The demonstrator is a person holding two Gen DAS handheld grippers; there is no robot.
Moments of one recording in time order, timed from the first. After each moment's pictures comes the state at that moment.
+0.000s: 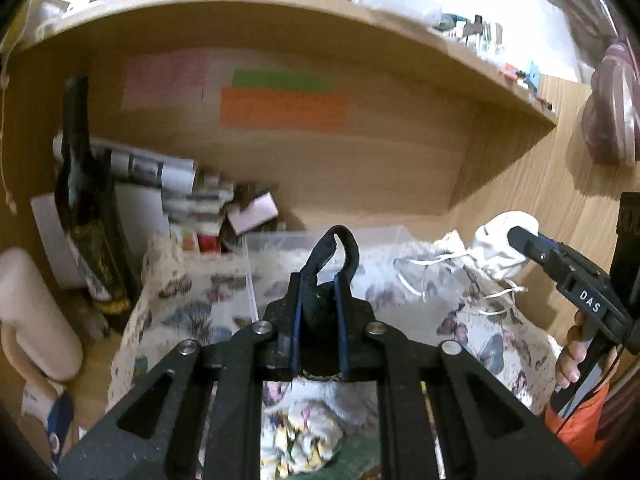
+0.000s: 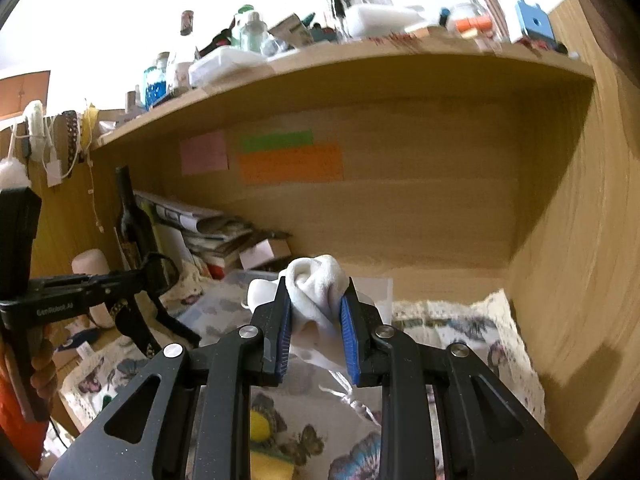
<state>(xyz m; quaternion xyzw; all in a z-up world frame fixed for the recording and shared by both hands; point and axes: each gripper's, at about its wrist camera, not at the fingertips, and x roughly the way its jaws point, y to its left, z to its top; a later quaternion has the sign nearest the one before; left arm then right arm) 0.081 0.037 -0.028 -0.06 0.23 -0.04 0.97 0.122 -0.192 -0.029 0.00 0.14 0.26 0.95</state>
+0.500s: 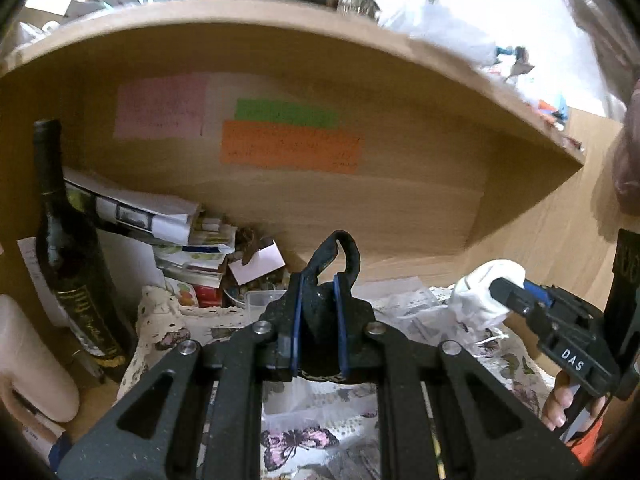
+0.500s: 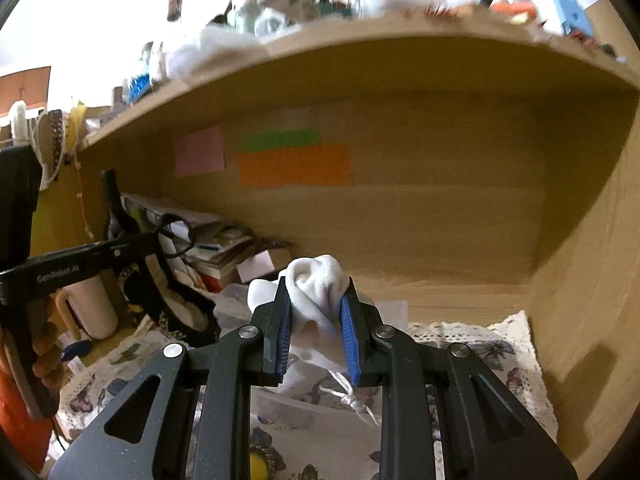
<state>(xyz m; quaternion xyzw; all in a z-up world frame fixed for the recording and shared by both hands) 0.139 0.046 -0.010 -0.08 0.21 -0.02 0.97 0.169 -0.164 -0.032 -0.02 0.17 0.27 0.95</state>
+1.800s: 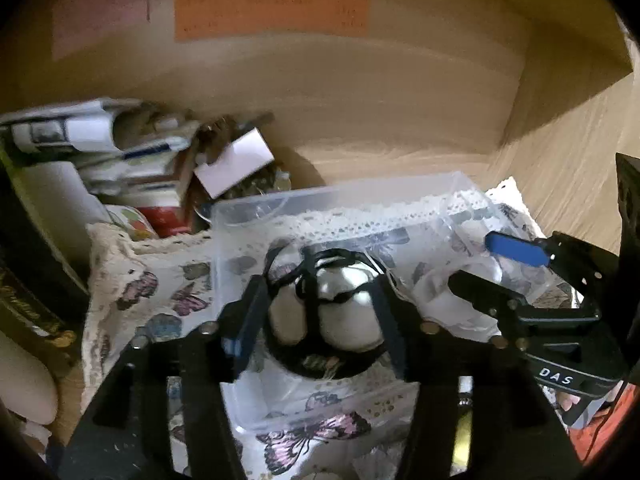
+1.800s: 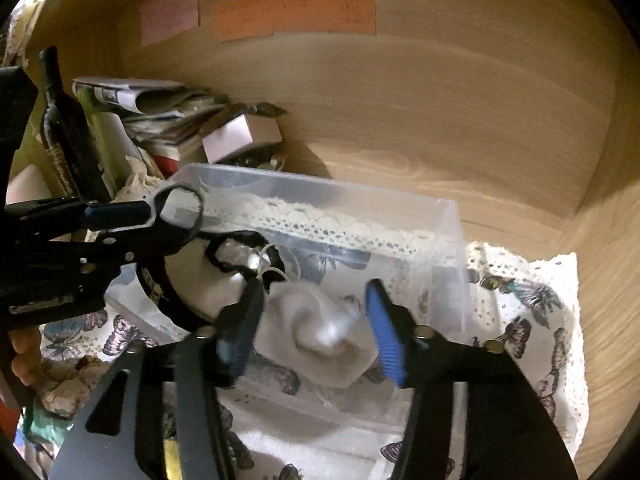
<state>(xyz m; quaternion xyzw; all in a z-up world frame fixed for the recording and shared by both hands) 0.205 0.034 -0.084 -0.03 0.37 -0.02 0.93 0.223 -0.119 -0.093 -0.10 0.32 0.26 0.91</state>
